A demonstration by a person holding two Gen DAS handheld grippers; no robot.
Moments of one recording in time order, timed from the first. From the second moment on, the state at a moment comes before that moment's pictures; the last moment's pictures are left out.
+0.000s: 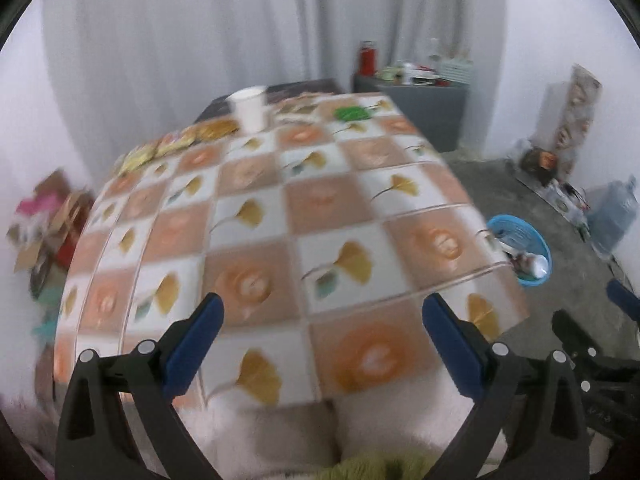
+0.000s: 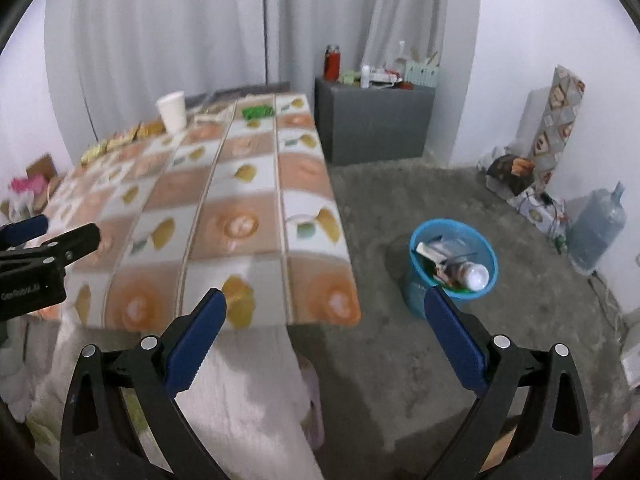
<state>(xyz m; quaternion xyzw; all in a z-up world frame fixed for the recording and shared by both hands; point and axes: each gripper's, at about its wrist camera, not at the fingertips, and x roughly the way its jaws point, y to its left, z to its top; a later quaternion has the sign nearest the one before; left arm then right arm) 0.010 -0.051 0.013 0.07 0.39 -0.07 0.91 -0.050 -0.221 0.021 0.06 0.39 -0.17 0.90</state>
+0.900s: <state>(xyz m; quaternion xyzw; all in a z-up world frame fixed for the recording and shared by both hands) -0.004 -0.030 0.018 0.03 0.38 -0.02 0.92 -0.062 -0.219 0.022 0.05 0.39 -0.23 0.89</state>
